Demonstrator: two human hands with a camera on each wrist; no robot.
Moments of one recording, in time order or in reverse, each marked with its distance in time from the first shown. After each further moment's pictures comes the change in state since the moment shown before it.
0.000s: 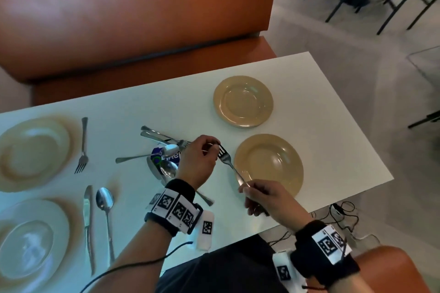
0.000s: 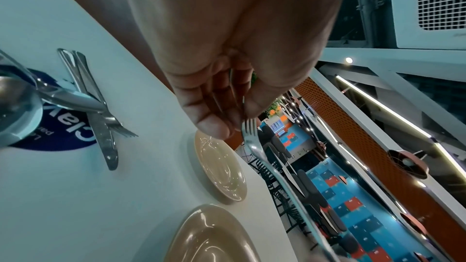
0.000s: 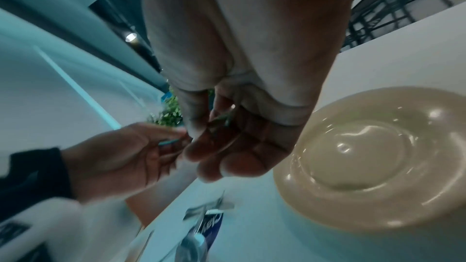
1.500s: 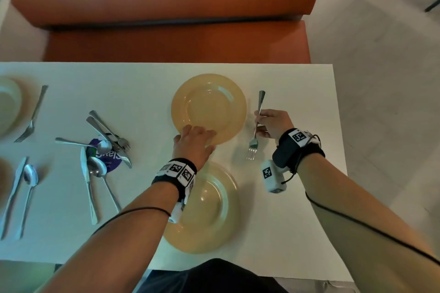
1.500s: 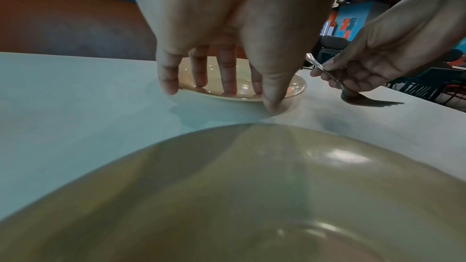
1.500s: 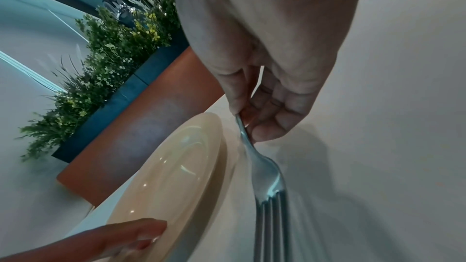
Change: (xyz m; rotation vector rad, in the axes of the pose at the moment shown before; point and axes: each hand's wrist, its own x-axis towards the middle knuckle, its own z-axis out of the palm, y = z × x) left_hand 0.174 0.019 0.197 0.947 0.024 -0.206; right_hand 0.311 -0.037 -0.290 -0.015 0.117 0.174
